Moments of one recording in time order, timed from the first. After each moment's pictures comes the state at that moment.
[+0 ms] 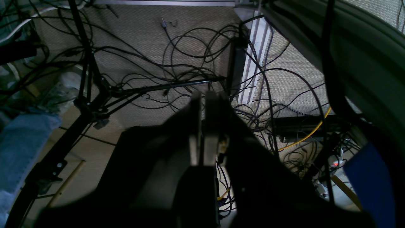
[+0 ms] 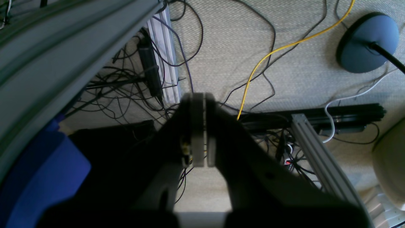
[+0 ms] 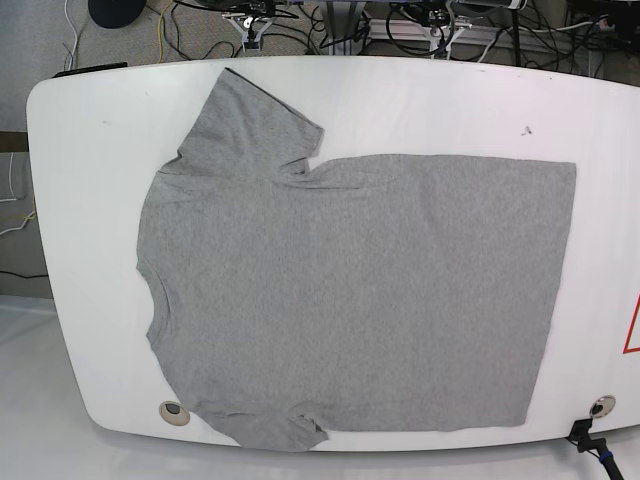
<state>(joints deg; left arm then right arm) 0.0 -2.2 -0.6 0.5 -0.5 -1.9 1.3 -1.4 0.1 0.0 0.6 2.4 0.9 -2.0</state>
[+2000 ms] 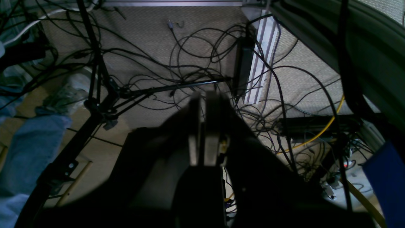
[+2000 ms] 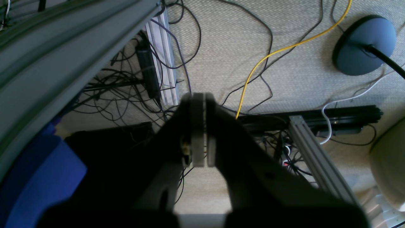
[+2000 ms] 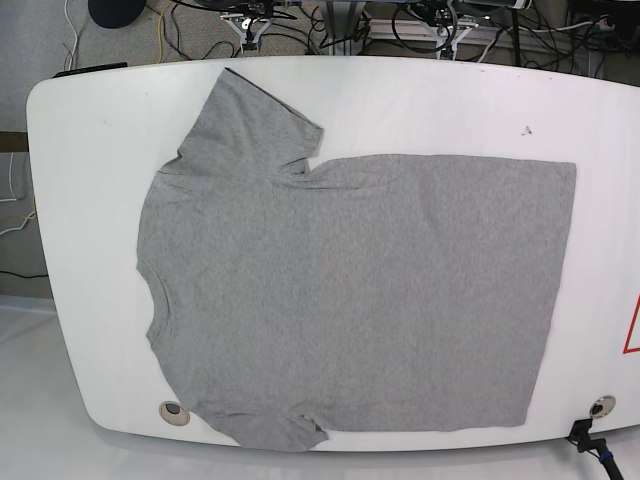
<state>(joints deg) 0.3 -3.5 -0.2 0.8 0.2 -2.3 0.7 -1.7 0.4 0.2 2.1 2.0 0.6 -2.5</state>
